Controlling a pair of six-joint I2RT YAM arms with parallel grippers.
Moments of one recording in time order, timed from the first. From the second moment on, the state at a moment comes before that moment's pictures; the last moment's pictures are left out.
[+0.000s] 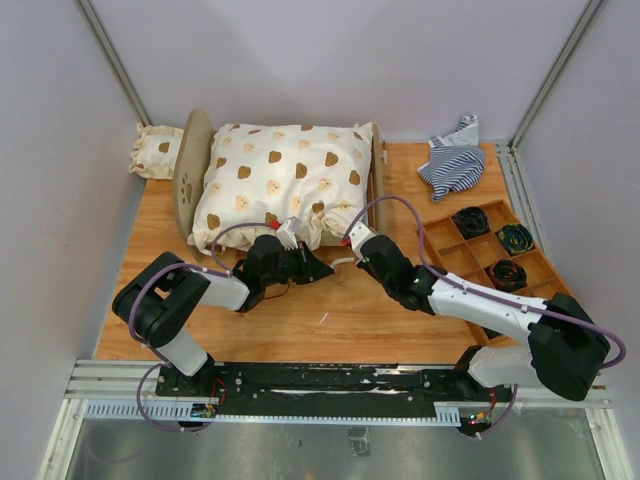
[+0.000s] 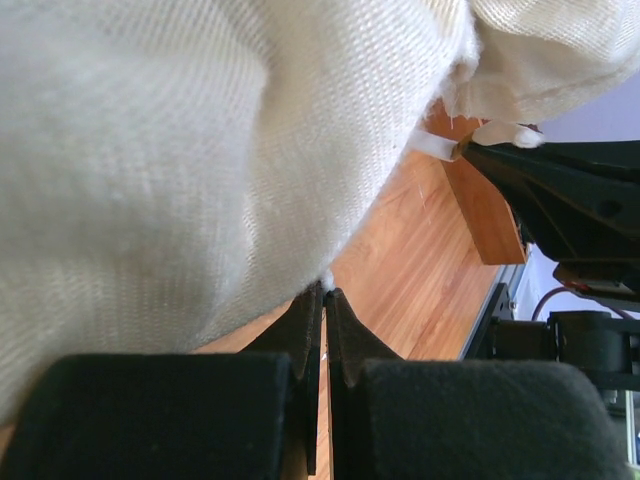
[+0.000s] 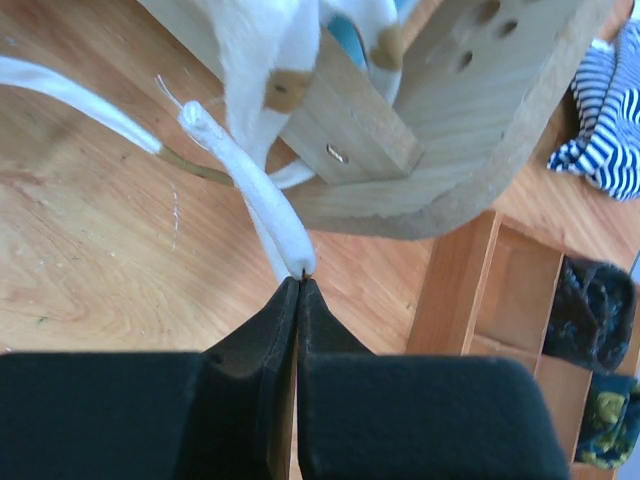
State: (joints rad) left arm -0.62 1.61 0.45 0.82 0.36 -0.84; right arm 0.86 1.28 0.72 -0.16 0.49 -0.26
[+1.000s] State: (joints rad) left arm -0.78 1.55 0.51 0.78 0.06 -0.77; right arm 0.88 1.22 0.51 0.00 0.44 0.37
